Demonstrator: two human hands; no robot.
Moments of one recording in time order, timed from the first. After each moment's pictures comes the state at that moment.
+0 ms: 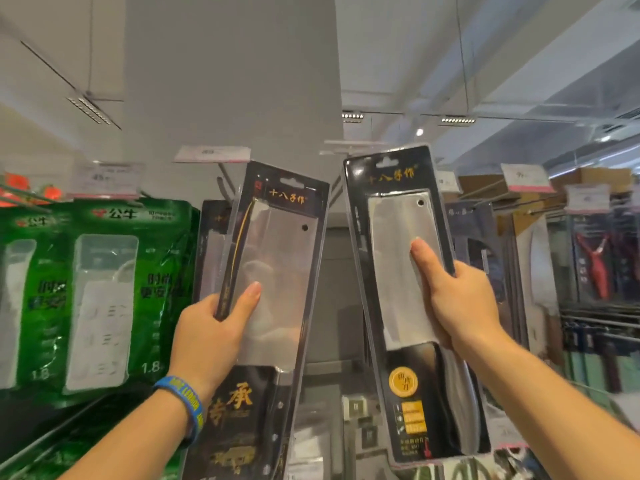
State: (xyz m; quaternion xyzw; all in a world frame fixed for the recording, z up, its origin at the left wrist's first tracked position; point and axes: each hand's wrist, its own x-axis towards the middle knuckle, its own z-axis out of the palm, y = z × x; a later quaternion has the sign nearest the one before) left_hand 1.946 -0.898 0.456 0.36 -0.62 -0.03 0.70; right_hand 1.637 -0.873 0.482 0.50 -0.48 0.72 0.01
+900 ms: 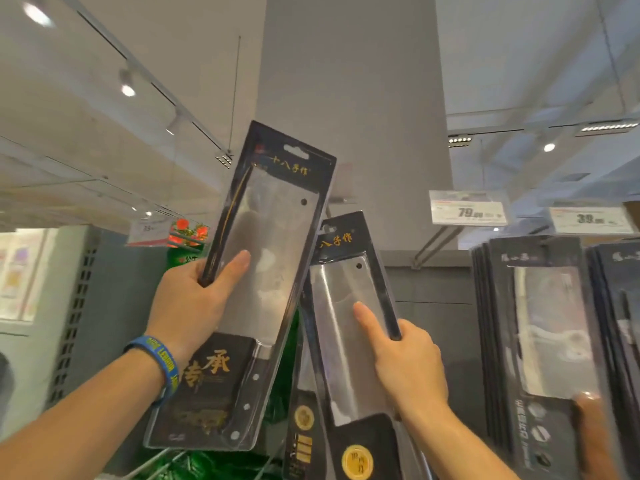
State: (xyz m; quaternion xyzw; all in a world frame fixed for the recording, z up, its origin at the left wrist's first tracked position) left_hand 2.068 -0.845 0.544 0.44 -0.53 0.15 0.71; right_hand 1.812 -0.926 0.486 0.62 -0.42 0.65 -0.13
